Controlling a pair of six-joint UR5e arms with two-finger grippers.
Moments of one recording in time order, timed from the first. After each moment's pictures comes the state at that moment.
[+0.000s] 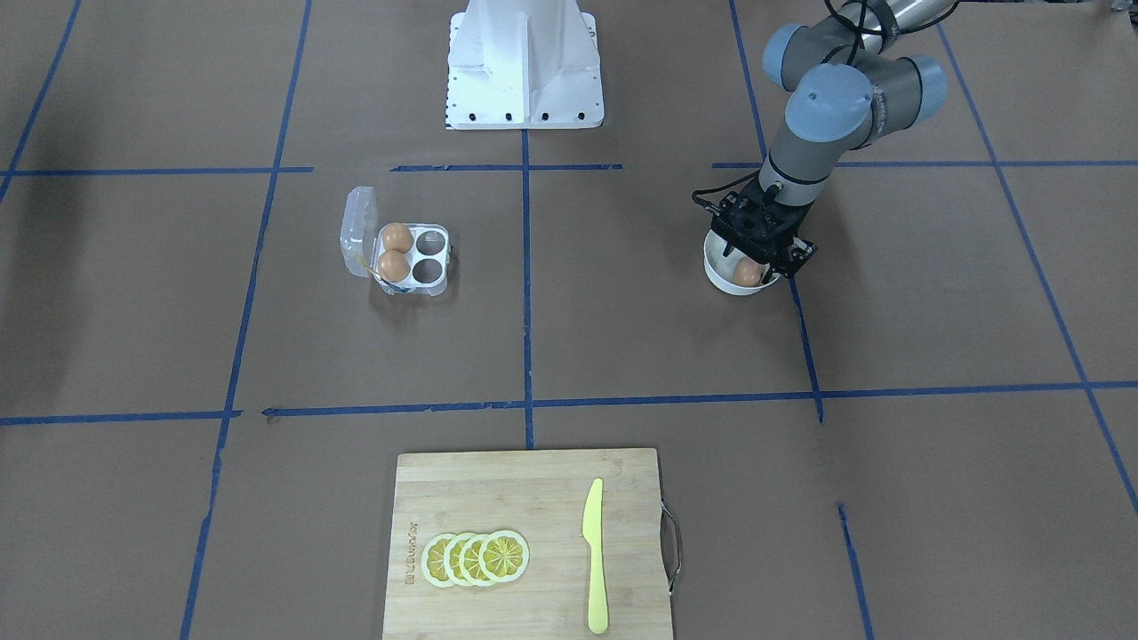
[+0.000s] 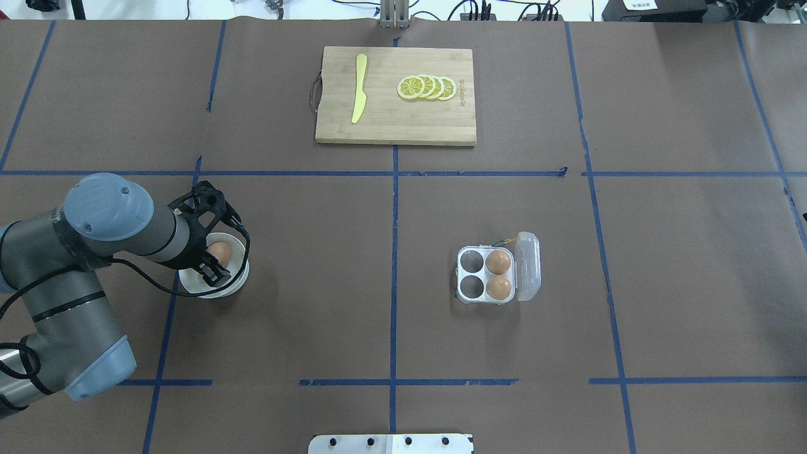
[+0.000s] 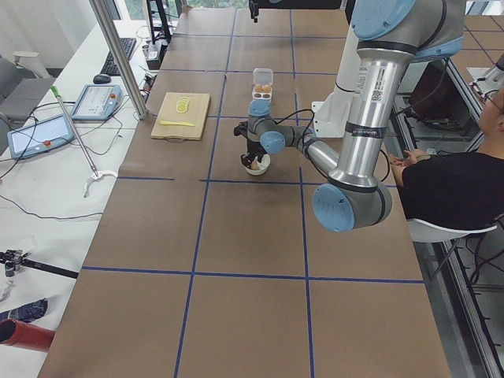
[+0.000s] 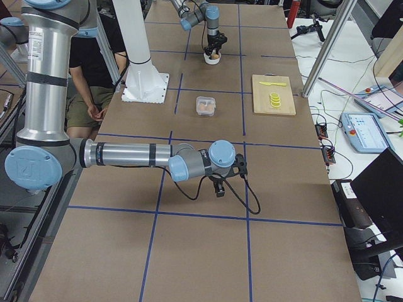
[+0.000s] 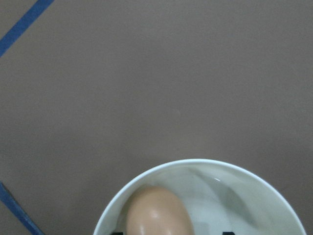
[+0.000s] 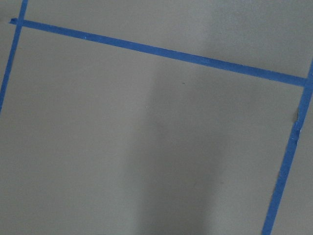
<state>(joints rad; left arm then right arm) -0.59 -1.79 -1.81 -1.85 -1.90 -0.35 1.38 -1.70 1.68 -1.30 2.52 0.06</state>
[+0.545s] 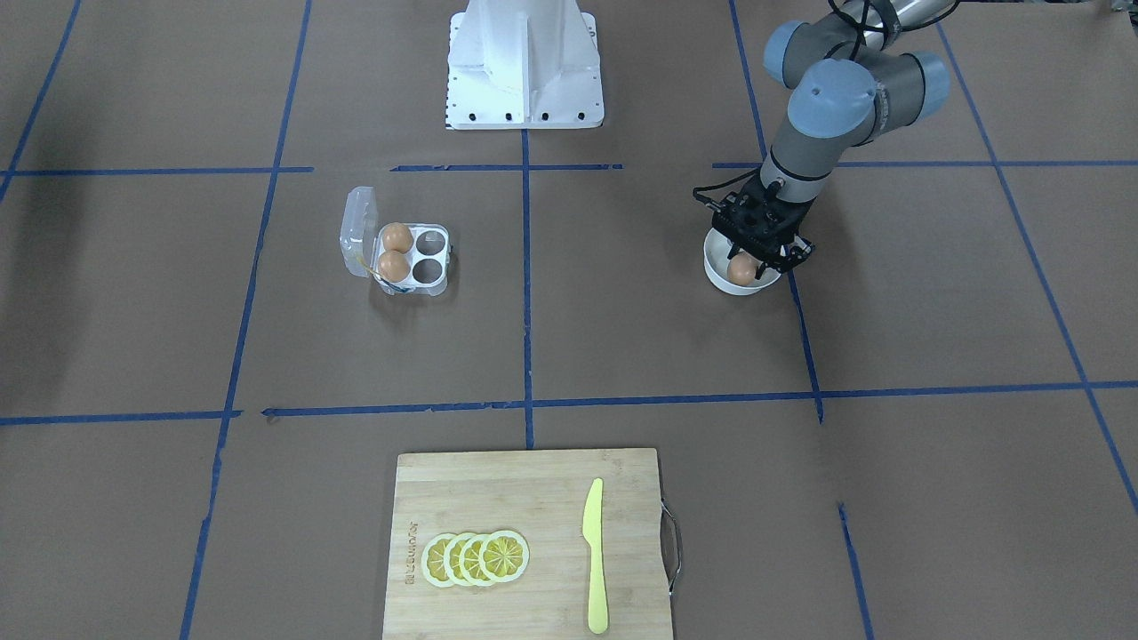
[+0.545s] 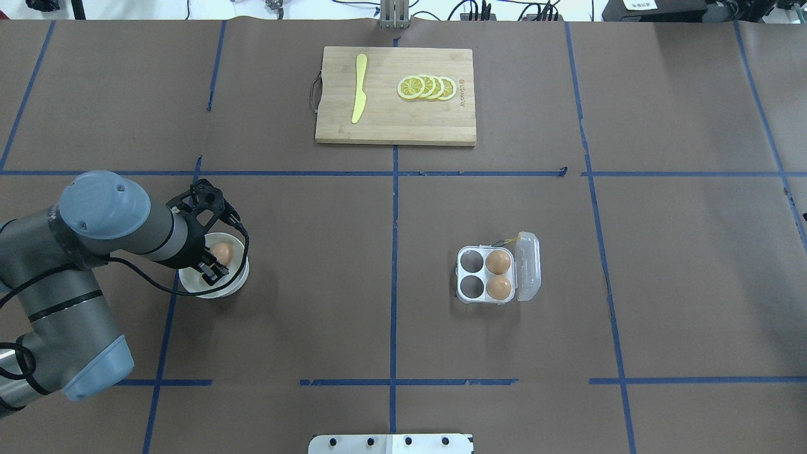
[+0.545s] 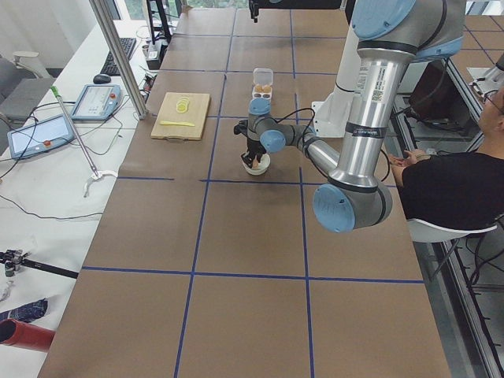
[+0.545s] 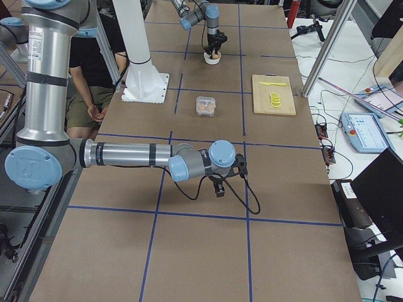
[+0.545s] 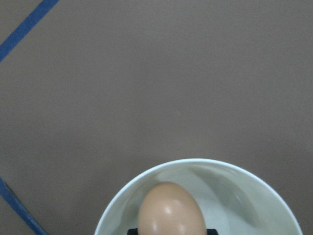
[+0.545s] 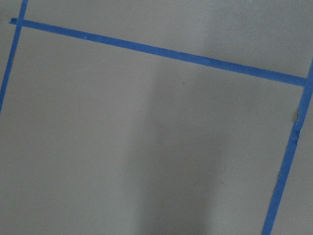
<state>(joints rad) -0.60 -1.79 -1.83 -1.85 -1.92 -0.35 1.38 -1.70 1.68 -1.30 2.52 0.06</state>
